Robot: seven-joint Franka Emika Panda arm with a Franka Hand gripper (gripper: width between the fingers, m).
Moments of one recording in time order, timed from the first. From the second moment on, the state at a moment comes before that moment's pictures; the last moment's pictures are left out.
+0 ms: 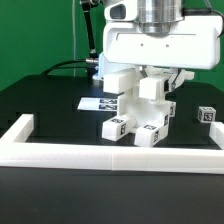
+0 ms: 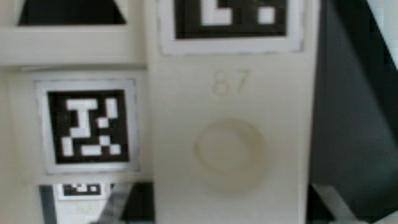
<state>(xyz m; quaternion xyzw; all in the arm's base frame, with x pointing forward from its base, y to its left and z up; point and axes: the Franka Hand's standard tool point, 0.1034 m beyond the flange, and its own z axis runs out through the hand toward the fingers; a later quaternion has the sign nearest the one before) 0.534 0.029 0.094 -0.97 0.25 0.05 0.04</state>
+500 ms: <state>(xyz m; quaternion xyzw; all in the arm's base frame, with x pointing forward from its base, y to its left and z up) 0.534 0.027 0.092 -0.97 0.25 0.05 0.03</state>
